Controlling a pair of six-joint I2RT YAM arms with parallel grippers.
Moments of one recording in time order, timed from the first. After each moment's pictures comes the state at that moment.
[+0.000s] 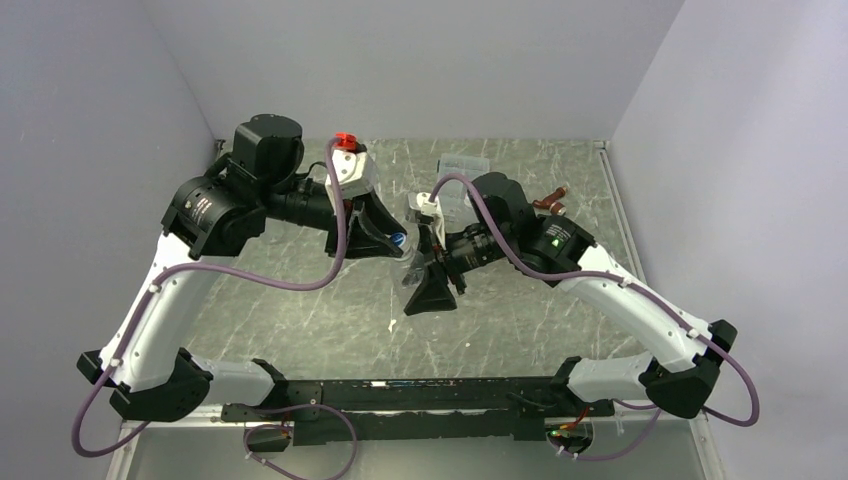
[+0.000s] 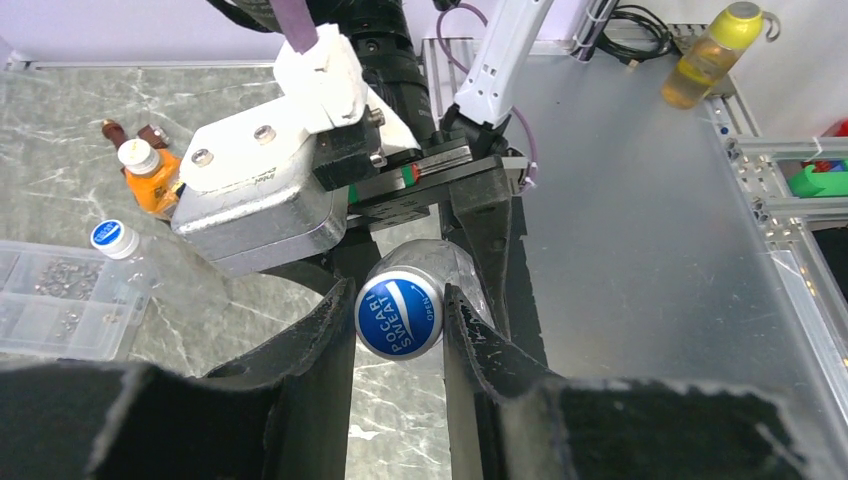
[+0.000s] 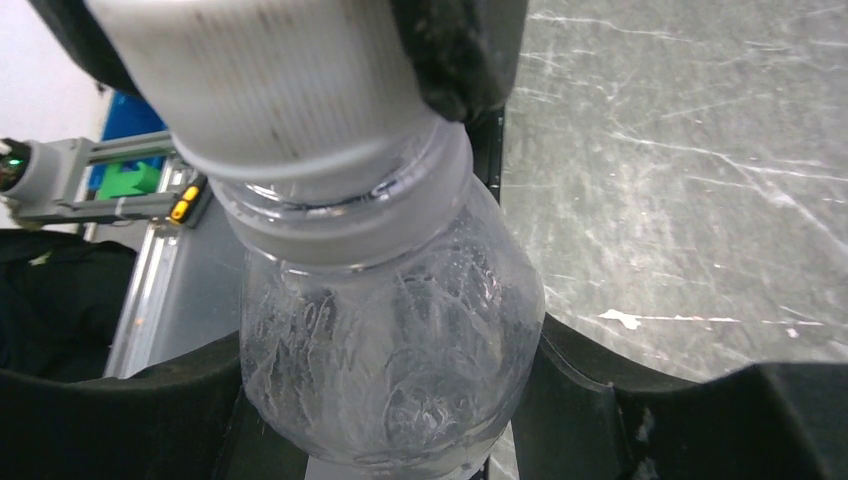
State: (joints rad) left arm -0.67 1.30 1.90 -1.05 0.96 0.31; right arm 0.88 1.24 1.40 -0.65 -0.87 0.00
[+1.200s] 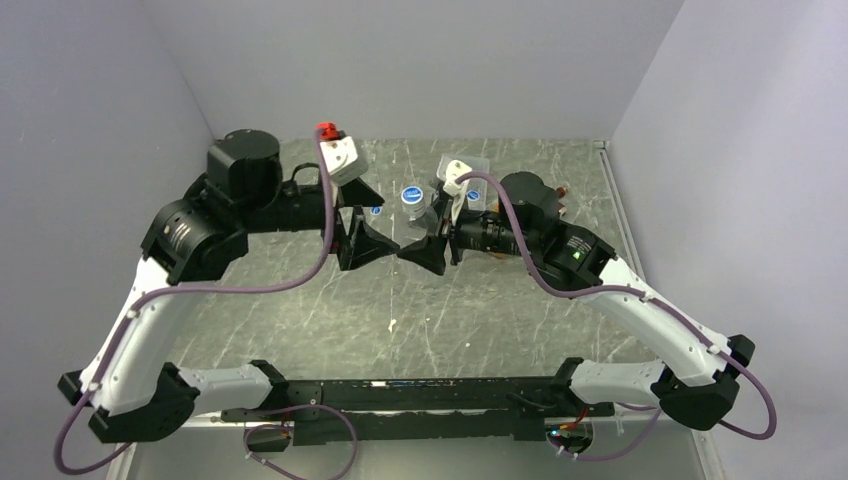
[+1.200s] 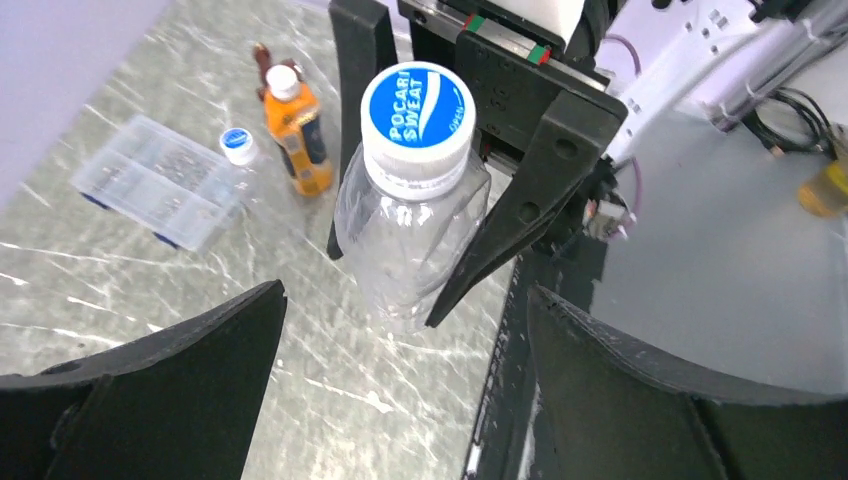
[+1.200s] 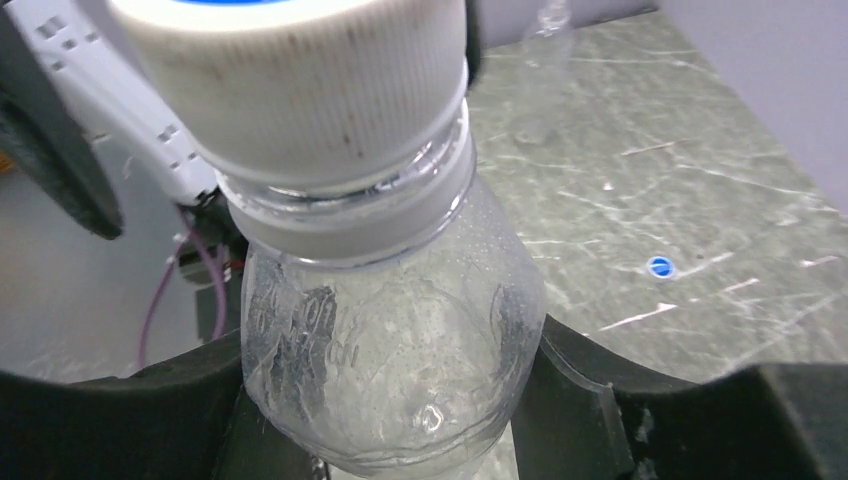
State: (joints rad) left arm -0.70 1.23 1.87 -0.99 0.60 0.10; right arm 0.90 1.15 1.36 -0.41 -0.44 -0.03
